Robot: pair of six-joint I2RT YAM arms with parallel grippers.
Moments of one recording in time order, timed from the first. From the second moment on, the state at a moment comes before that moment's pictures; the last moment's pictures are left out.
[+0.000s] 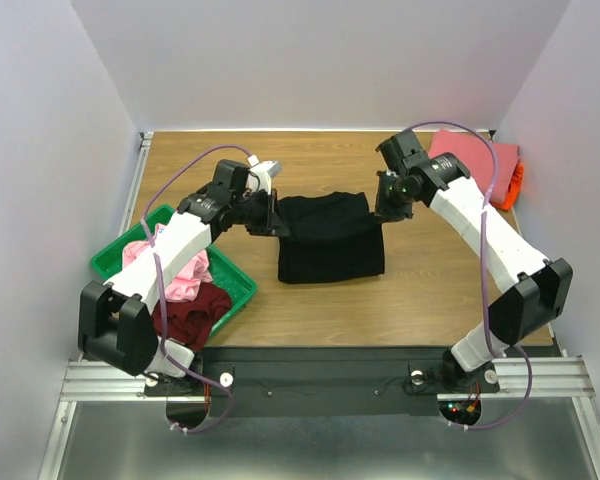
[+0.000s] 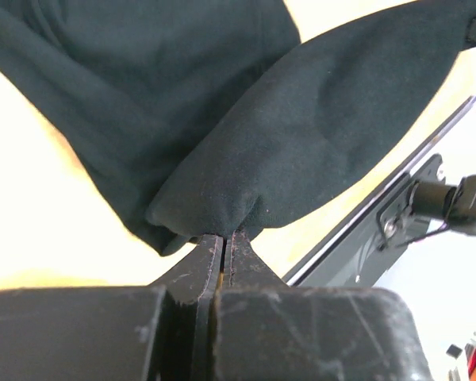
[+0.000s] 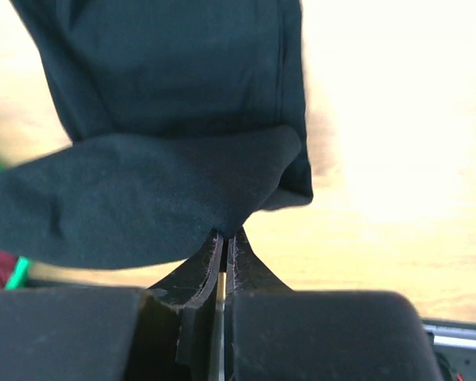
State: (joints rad) left arm -0.43 1.39 1.15 -0.54 0.49 -0.31; right arm 0.47 1.57 1.61 -1.12 0.08 0.59
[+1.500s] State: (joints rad) left arm -0.24 2.14 2.00 -0.52 0.33 -0.40; right arm 0.23 2.15 2.05 -0.77 0.05 0.47
